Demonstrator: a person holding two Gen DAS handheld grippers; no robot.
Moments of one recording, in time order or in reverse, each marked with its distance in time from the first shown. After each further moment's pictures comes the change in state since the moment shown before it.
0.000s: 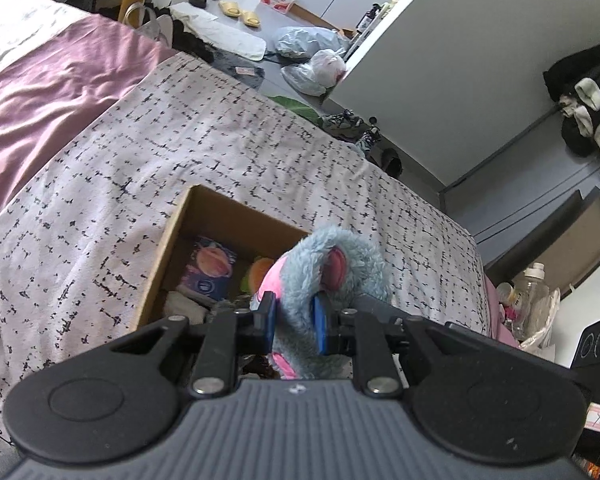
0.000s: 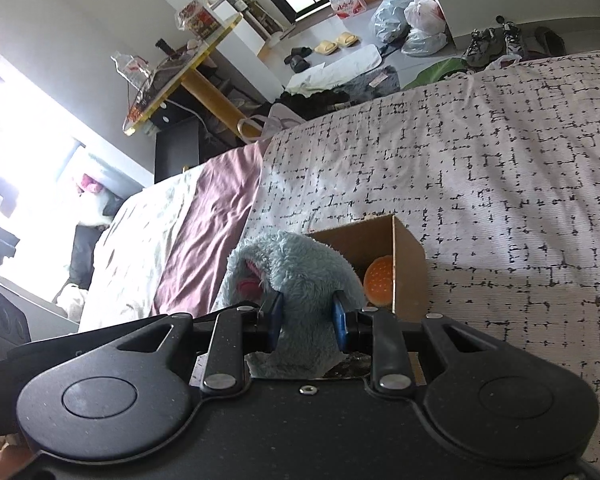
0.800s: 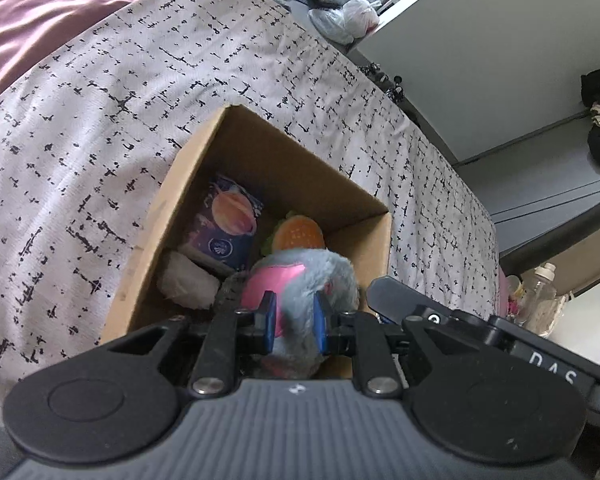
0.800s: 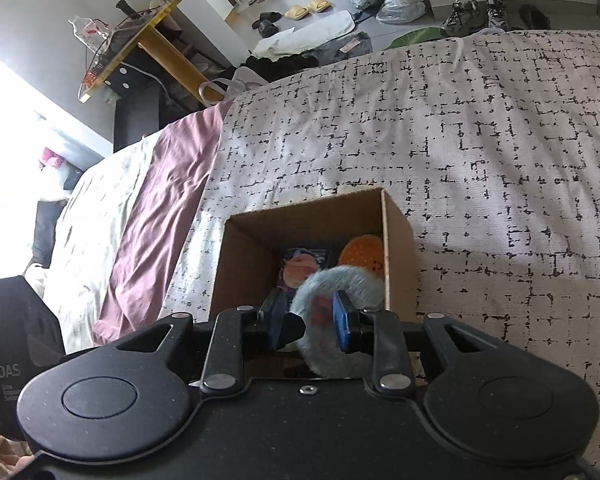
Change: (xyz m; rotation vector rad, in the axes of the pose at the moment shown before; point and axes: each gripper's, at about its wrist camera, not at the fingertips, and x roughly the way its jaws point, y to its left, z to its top) left arm 0.078 0.047 -0.001 -0.131 0.176 -0.029; right arm 0.048 0.001 0.002 0.001 0.099 -0.124
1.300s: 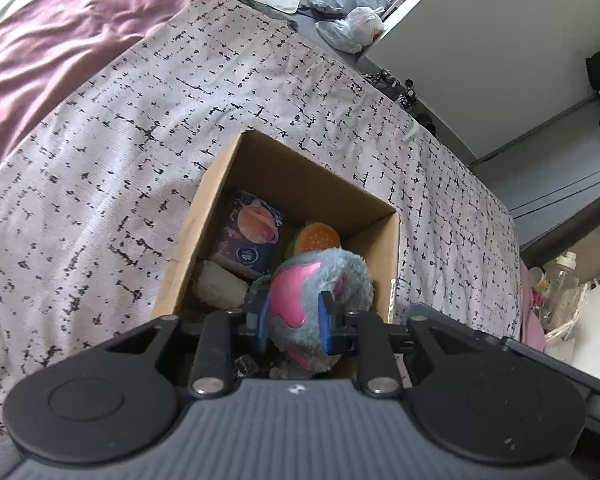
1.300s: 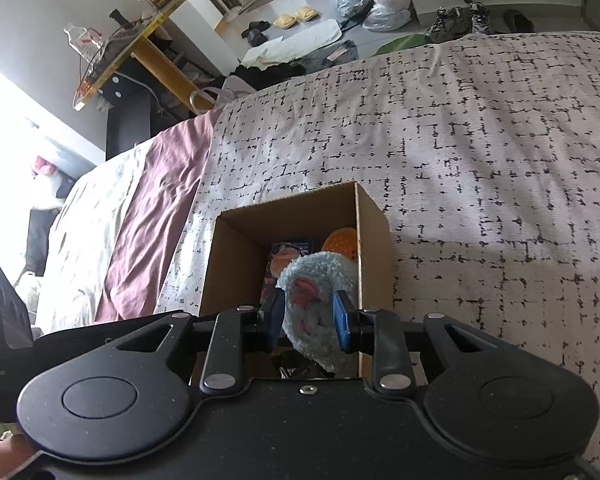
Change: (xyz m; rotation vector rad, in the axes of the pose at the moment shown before) left arm -0.032 -0.011 -0.007 0.068 -0.045 0.096; right arm -0.026 -0.009 -0.015 0.023 -0.029 -0.023
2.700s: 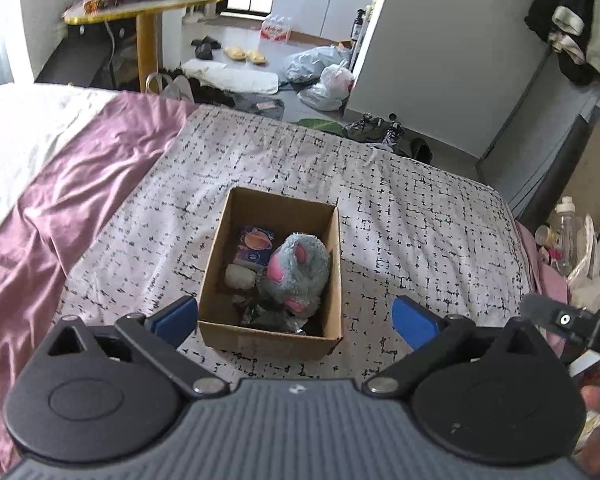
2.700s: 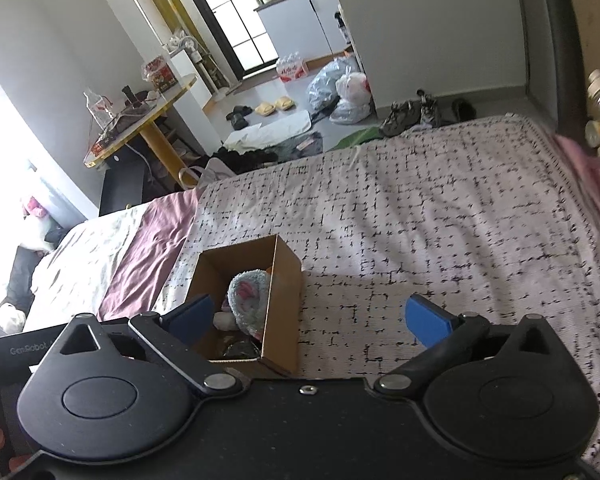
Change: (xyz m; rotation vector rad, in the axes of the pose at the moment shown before) left arm -0.146 -0.085 -0.103 0.290 -0.243 0.177; right arm -0.175 -0.046 -0.063 -0.060 -0.279 -0.093
